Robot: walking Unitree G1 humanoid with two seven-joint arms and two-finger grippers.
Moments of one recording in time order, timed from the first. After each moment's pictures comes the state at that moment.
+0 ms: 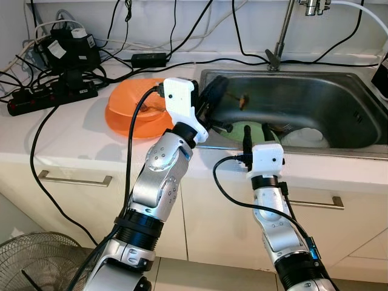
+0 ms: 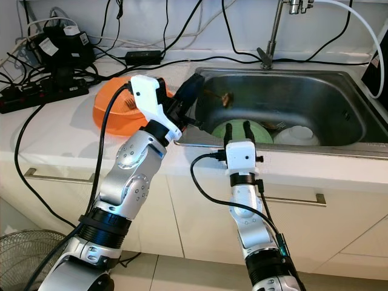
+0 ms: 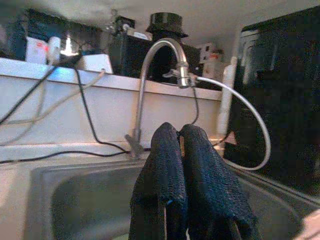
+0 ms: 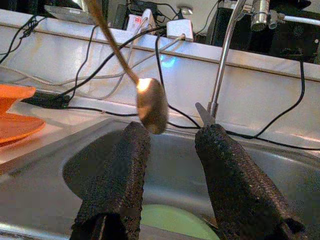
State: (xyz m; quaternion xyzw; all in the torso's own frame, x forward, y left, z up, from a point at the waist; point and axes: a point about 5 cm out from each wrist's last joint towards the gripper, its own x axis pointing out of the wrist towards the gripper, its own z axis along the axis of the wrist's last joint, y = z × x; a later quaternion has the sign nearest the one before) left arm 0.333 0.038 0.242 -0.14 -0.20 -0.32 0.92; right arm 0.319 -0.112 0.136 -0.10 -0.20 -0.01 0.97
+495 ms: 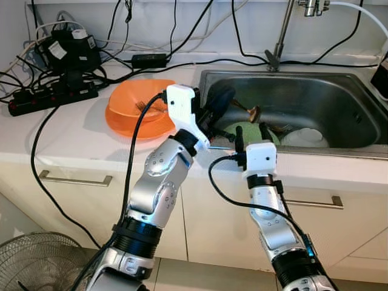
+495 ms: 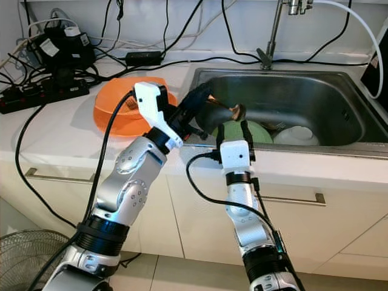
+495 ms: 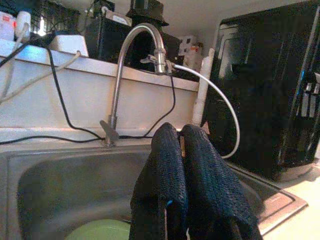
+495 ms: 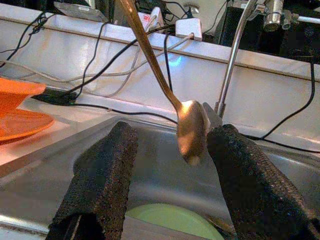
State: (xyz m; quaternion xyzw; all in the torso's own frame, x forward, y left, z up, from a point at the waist) left arm 0.325 0.036 0.232 -0.16 -0.16 -0.36 0.91; right arm 0.322 -0.104 0.136 -0.11 -0.20 0.00 0.97
